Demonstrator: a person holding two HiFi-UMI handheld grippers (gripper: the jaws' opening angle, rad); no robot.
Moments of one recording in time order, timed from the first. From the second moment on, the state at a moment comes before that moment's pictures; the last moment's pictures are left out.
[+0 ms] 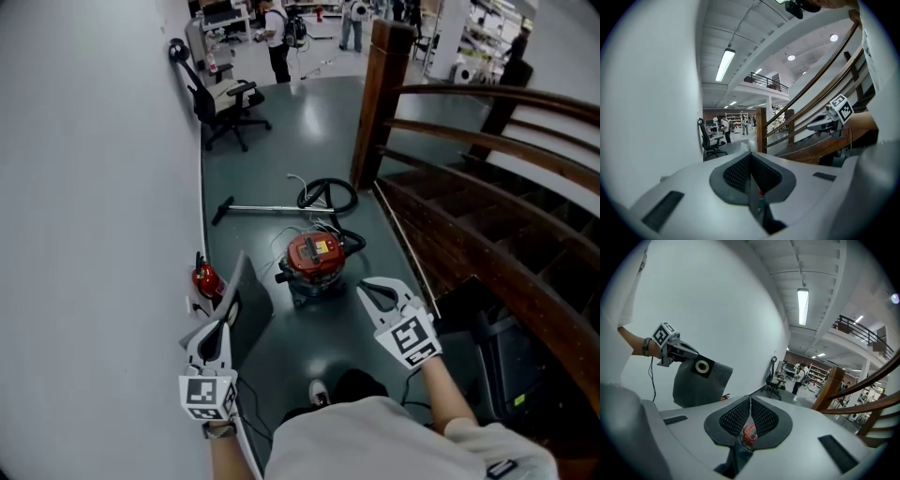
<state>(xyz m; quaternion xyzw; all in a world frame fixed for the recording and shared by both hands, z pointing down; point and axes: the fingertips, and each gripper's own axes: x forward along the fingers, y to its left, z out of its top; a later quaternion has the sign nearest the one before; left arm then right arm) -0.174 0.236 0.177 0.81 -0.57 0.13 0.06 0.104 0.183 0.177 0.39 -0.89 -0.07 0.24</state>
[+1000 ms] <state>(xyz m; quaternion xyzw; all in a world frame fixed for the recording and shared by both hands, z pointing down) -0.191 0.076 0.228 0.76 -0.63 0.14 0.09 0.076 -0.019 0.233 0.31 -0.91 -0.09 0.25</state>
